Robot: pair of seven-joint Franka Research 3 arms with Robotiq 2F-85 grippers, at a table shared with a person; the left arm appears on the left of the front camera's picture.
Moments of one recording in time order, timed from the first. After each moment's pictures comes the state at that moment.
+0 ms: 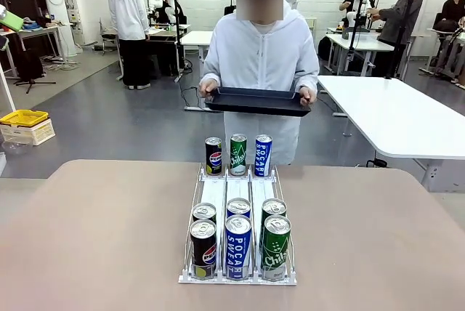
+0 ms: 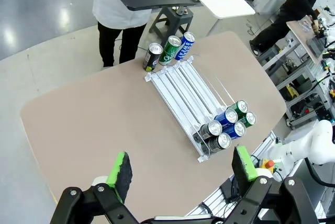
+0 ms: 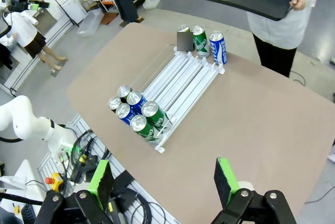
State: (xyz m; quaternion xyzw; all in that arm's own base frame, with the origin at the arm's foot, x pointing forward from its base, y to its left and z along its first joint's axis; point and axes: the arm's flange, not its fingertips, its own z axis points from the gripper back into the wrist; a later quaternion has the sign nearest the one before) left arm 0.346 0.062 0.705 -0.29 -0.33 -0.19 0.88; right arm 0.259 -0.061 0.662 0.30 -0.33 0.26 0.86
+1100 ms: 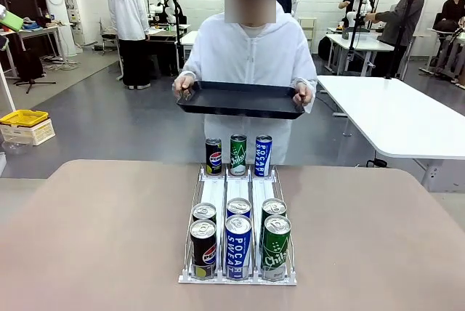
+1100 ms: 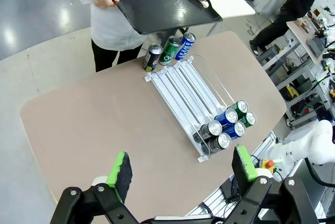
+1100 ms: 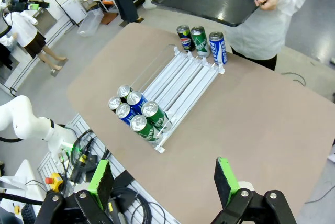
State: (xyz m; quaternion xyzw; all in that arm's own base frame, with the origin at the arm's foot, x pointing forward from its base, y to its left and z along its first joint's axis) left arm 0.346 0.062 0.705 -0.29 -0.33 -0.19 0.88; right arm 0.259 -0.061 0.662 0.30 -0.33 0.26 0.86
